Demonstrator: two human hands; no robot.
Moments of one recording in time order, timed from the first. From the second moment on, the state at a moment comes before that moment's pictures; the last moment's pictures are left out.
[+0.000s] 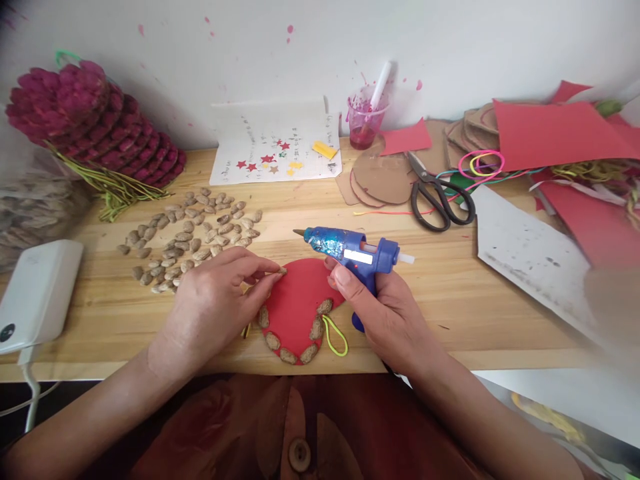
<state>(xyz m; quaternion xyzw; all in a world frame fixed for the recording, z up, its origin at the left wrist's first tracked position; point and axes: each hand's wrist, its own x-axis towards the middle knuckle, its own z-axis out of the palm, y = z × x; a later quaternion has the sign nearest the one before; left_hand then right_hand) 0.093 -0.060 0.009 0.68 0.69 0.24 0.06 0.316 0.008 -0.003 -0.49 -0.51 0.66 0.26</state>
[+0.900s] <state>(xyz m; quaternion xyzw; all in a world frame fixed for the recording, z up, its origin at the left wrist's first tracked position) 0.076 -0.066 0.012 0.71 0.65 0.25 0.02 0.316 0.006 -0.002 -0.49 -0.51 0.66 0.27</state>
